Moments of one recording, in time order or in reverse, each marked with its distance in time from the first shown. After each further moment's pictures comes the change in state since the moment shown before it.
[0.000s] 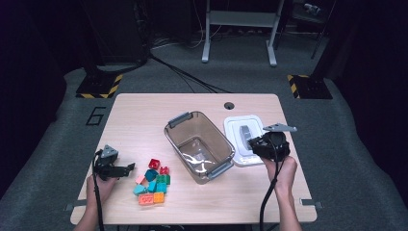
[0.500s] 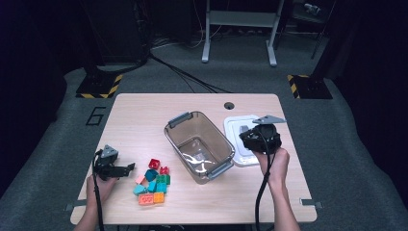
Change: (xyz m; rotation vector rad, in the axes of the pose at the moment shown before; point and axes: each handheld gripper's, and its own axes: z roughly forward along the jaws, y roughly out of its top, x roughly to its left) left arm 0.000 0.000 0.000 0.000 0.000 -0.002; right arm 0.023 0.028 0.000 -0.019 0.035 -0.067
